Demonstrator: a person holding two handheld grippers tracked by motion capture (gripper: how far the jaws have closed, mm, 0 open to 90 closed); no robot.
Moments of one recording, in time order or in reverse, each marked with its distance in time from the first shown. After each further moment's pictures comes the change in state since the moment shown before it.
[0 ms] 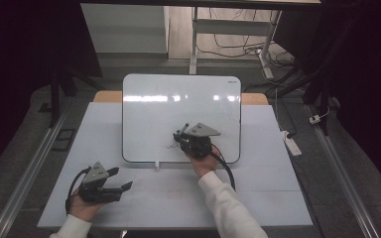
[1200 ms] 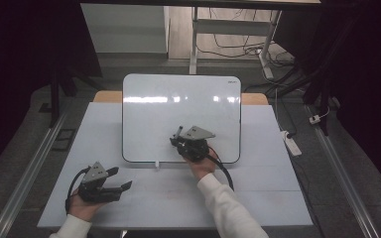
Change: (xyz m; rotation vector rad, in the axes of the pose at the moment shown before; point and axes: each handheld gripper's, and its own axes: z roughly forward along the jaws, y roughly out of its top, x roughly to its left) left arm 0.000 -0.001 -0.002 -0.010 -0.001 -0.006; right arm -0.004 0.000 -0.004 0.011 -0.008 -0.008
